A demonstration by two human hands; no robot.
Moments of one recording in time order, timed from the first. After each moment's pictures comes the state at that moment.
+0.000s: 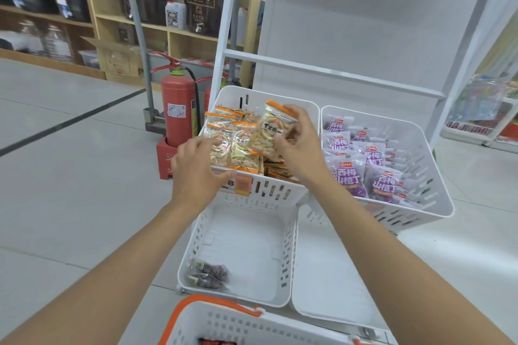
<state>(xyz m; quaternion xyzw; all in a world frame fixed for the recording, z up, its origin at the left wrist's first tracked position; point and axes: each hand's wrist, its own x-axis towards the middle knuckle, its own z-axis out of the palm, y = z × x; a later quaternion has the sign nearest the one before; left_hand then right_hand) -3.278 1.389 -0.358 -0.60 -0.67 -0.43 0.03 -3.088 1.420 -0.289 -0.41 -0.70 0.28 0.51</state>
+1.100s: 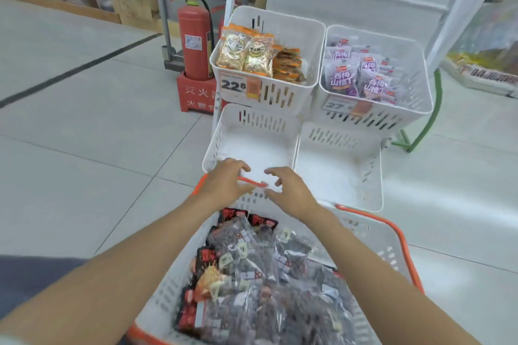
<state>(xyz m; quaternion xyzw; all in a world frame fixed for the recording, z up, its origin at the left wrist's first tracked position) -3.223 1.207 -0.468 -0.68 -0.65 -0.23 -0.23 -3.036 1.237 -0.481 -0.52 -0.80 0.24 0.17</state>
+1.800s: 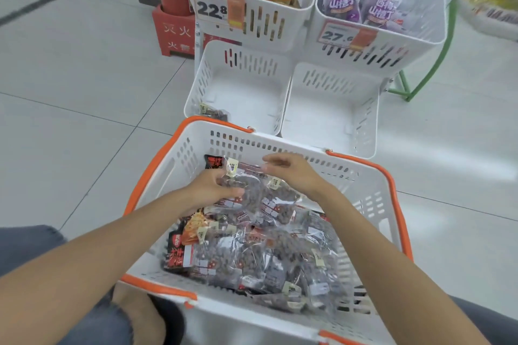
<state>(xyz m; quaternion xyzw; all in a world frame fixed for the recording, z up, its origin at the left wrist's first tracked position) -3.200 1.147 -0.555 -0.47 -0.65 -0.23 -0.55 -2.985 1.202 -0.526 -0.54 -0.66 0.49 0.16</state>
